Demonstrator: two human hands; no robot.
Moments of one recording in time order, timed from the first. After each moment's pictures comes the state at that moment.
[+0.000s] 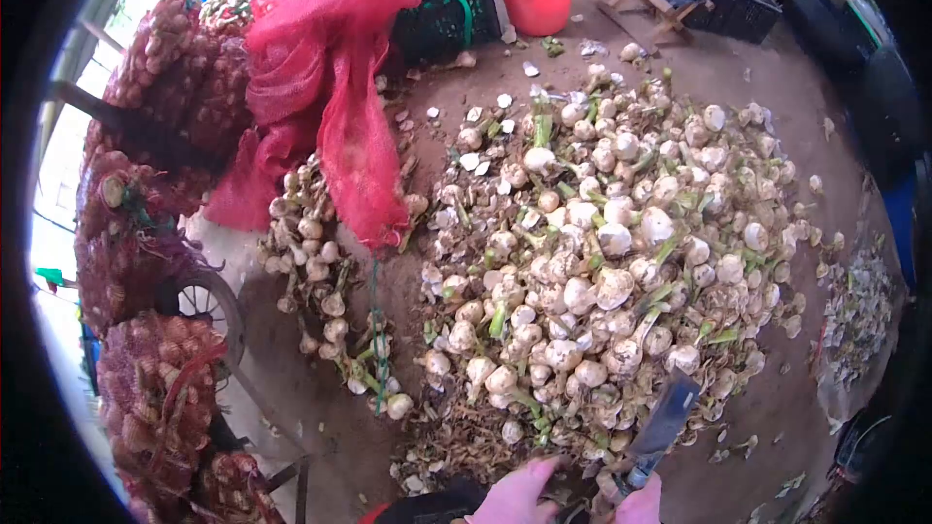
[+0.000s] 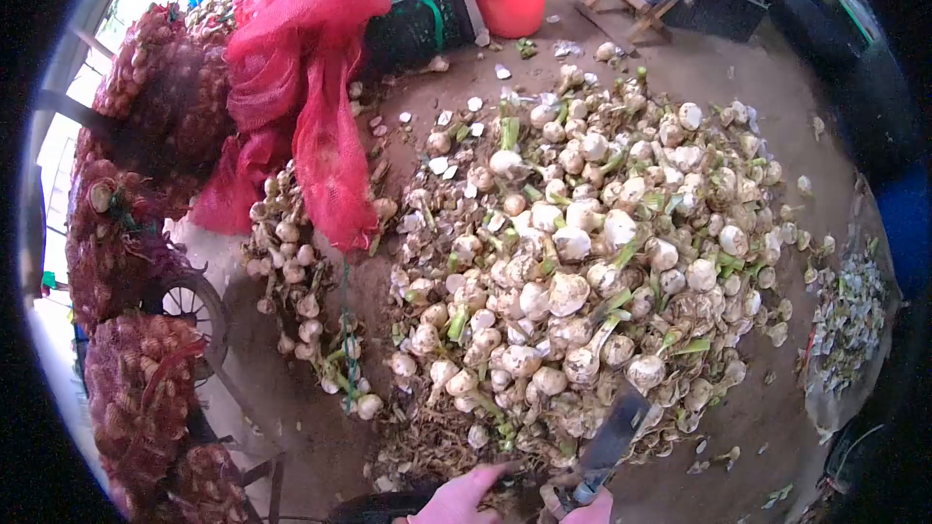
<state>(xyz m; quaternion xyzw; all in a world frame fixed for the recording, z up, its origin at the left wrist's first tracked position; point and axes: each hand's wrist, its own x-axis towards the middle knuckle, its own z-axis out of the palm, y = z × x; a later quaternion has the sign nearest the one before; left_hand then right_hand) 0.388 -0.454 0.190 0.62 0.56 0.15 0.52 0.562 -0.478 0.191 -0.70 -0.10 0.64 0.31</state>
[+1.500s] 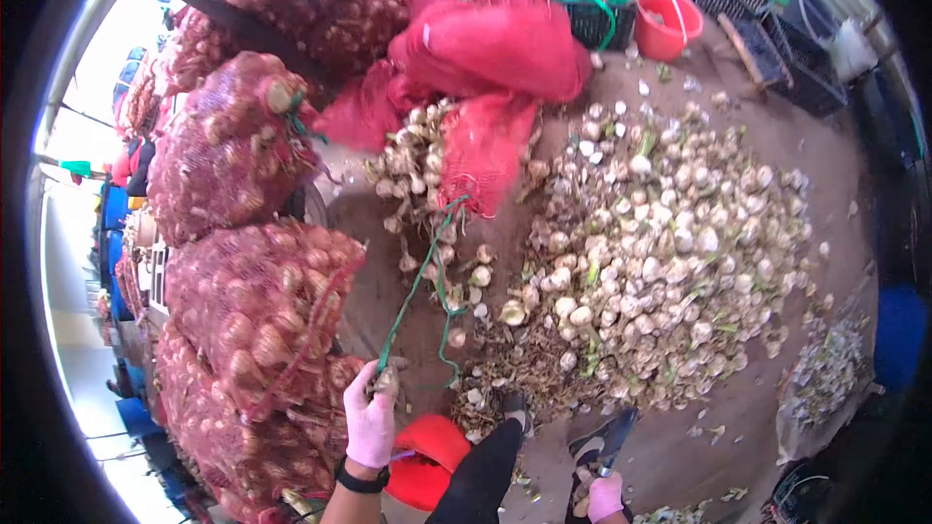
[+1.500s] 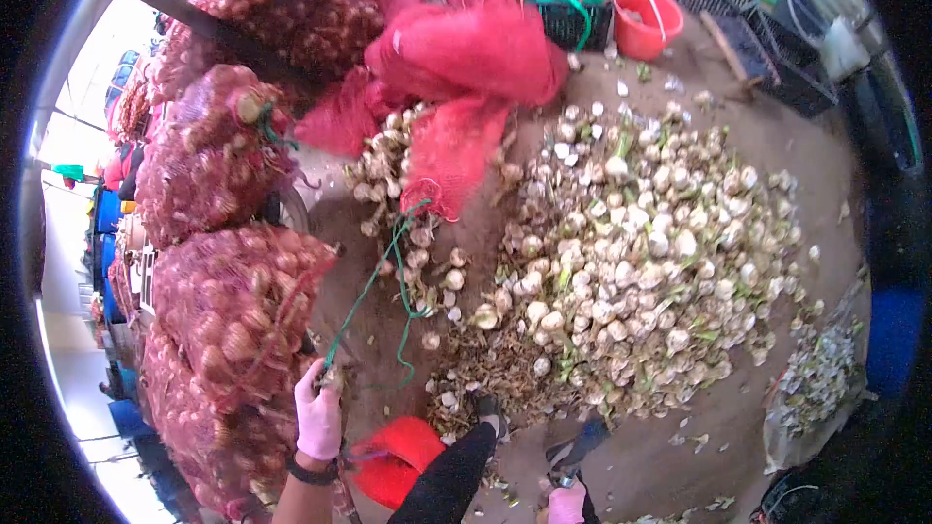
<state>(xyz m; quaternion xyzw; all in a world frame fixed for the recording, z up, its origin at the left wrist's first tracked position) 0.154 -0.455 0.434 0.24 0.81 0.41 0.36 0.478 -0.588 0.310 -0.74 -0.16 0.64 0.16</state>
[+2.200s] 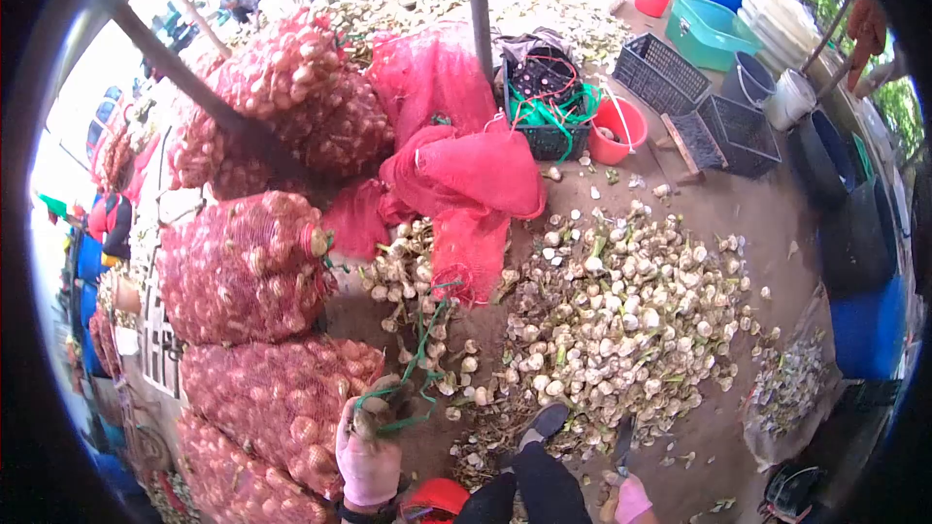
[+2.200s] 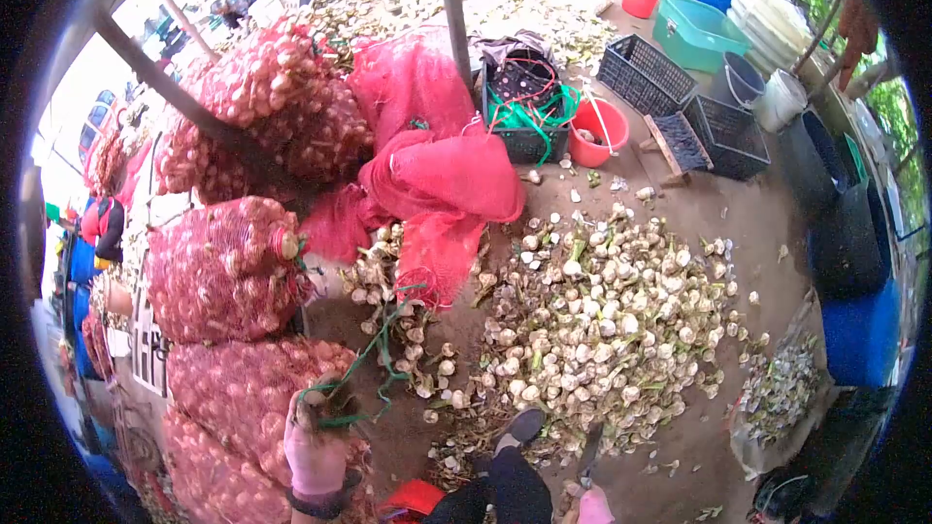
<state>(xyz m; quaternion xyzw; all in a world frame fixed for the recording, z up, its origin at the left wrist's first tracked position) 0.105 -0.351 0.582 0.20 0.56 0.67 0.46 0.468 -0.457 0.446 -0.69 0.09 0.66 0.26</state>
